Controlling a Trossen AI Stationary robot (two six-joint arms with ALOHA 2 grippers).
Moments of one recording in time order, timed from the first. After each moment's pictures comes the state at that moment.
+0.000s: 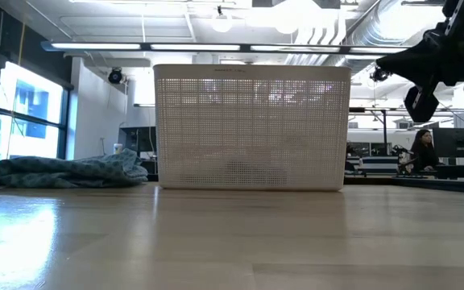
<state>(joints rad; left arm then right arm) 0.23 1.65 2.33 -0.87 0.07 -0.51 0.07 0.01 0.01 0.09 0.25 0.73</state>
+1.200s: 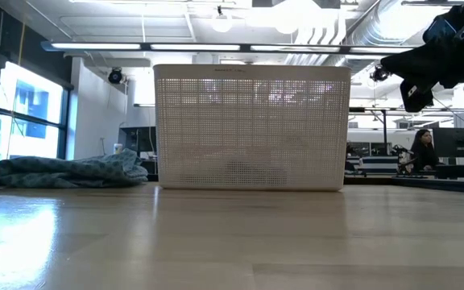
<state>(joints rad) 0.14 0.92 1.52 -0.81 -0.13 -0.21 0.07 0.01 0.01 0.06 0.16 0.34</state>
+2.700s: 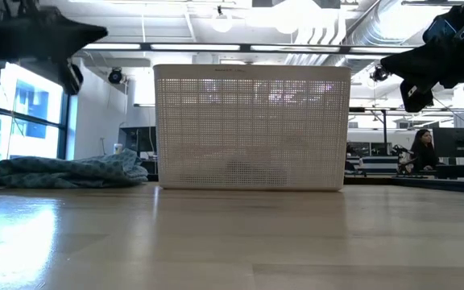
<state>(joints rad) 0.14 0.01 0.08 0.16 0.04 -0.68 0.07 0.01 0.01 0.06 0.16 0.34</state>
